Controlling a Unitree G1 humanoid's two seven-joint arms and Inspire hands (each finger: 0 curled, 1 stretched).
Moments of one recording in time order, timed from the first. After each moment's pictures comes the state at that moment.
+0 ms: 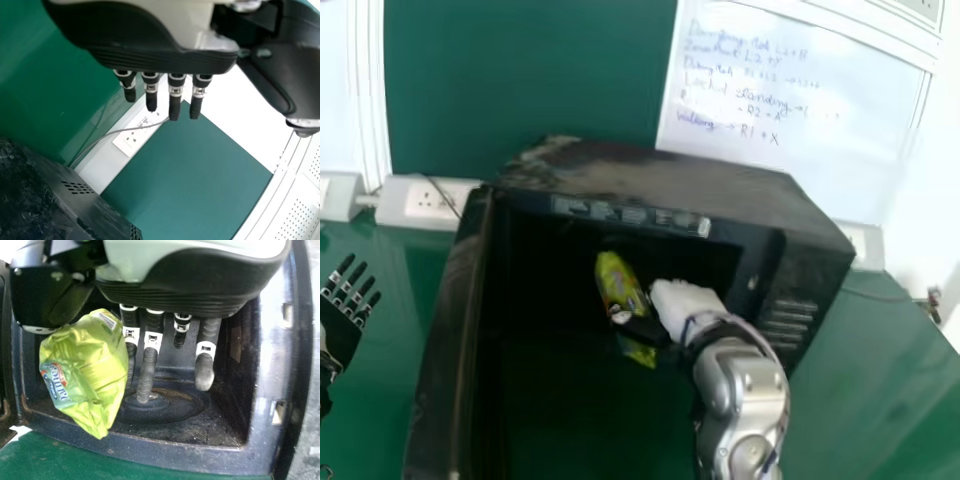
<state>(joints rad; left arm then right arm) 0.05 0.39 0.69 -0.35 -1.05 0.62 0.16 -0.51 -0.08 0.25 -0.30 -1.51 0.34 1.03</state>
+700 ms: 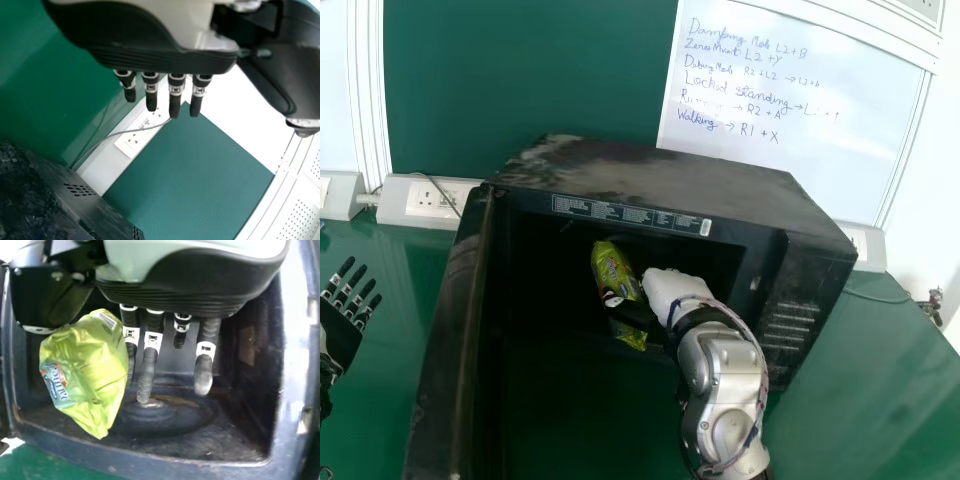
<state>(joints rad) 0.06 0.39 0.69 -0.35 -1.04 0.62 0.15 -0.58 -0.10 0.29 -0.14 -1.41 0.40 0.87</state>
